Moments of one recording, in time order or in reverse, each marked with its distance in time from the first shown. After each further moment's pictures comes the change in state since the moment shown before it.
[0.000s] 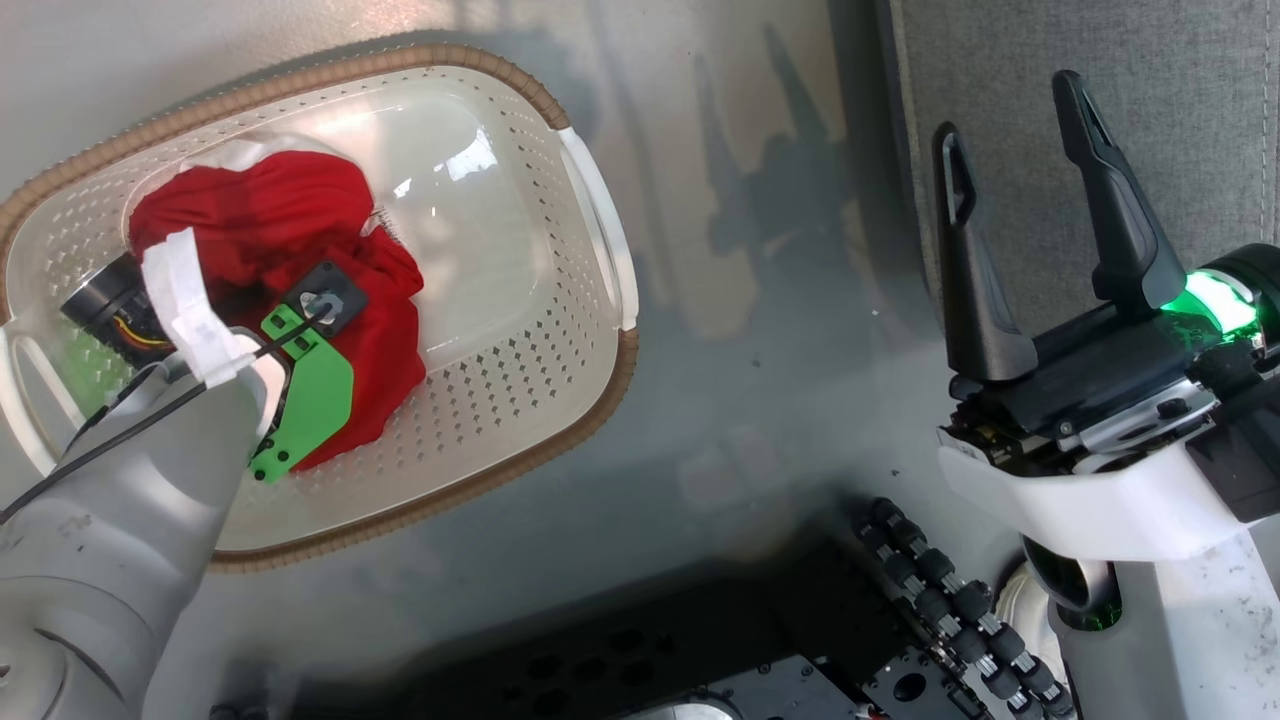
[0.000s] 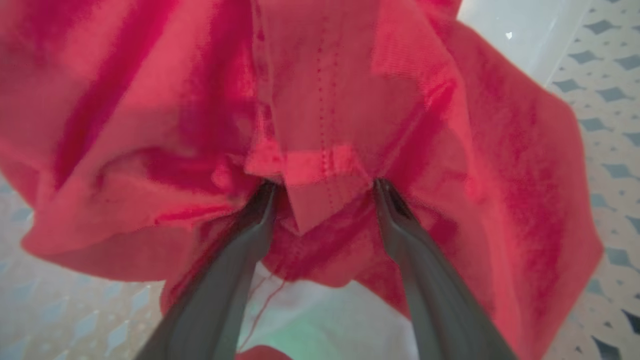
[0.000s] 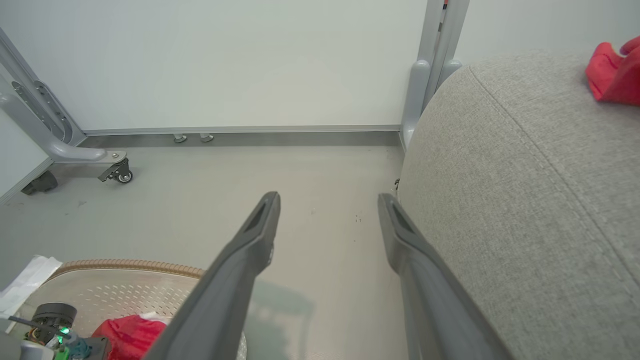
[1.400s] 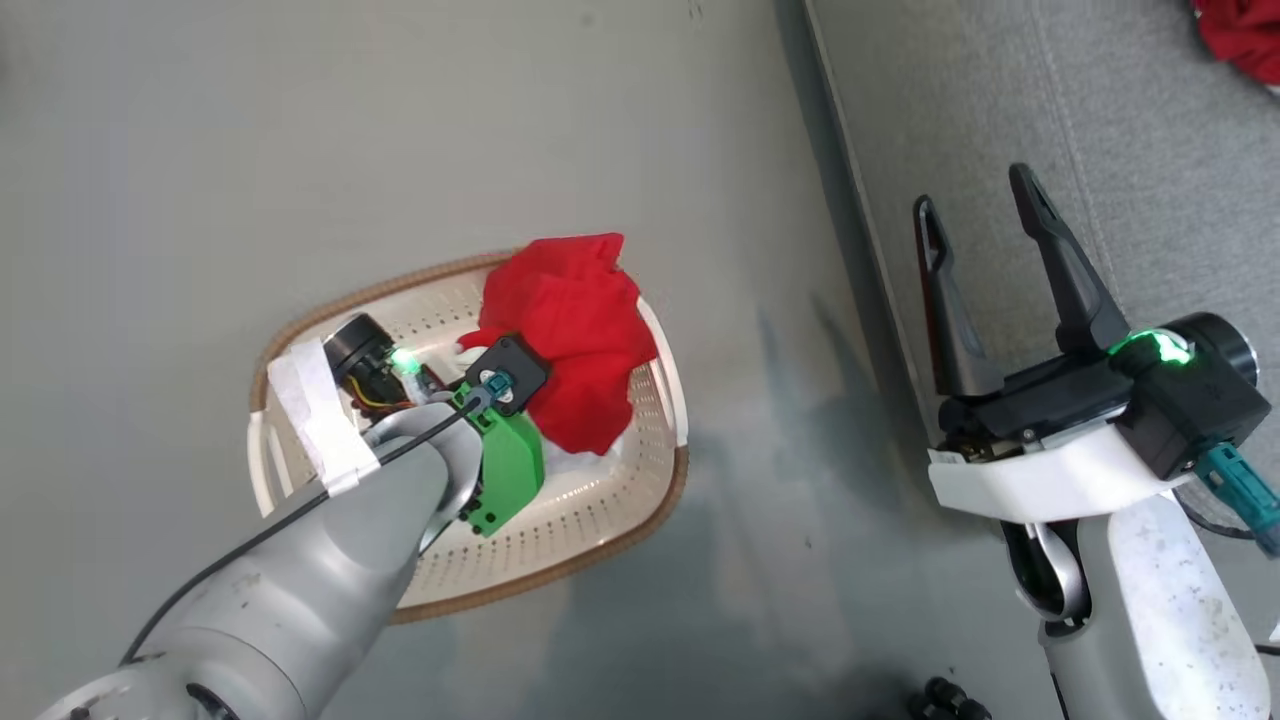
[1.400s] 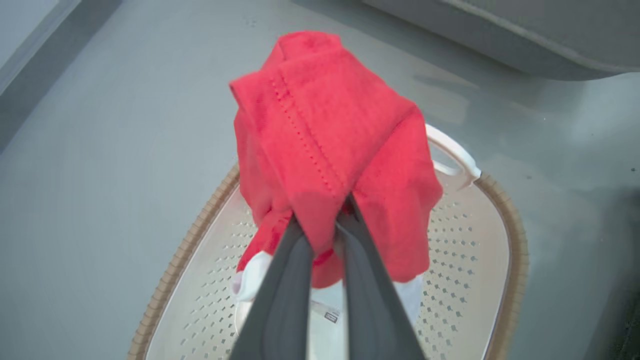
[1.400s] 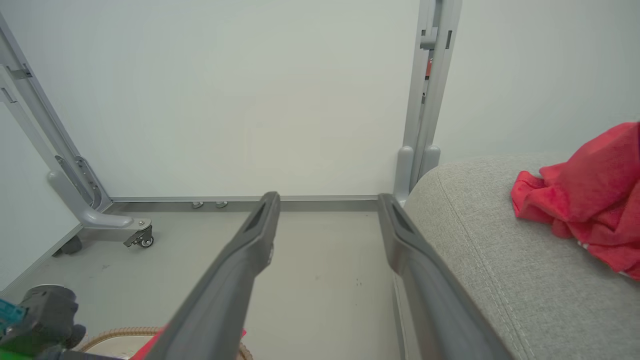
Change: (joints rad) left arm 0.135 -0.161 0.035 -0.156 -0.096 0.001 -0.284; right arm 0.038 0.001 -0.046 0.222 0.010 0.000 0.000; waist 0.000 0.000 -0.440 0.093
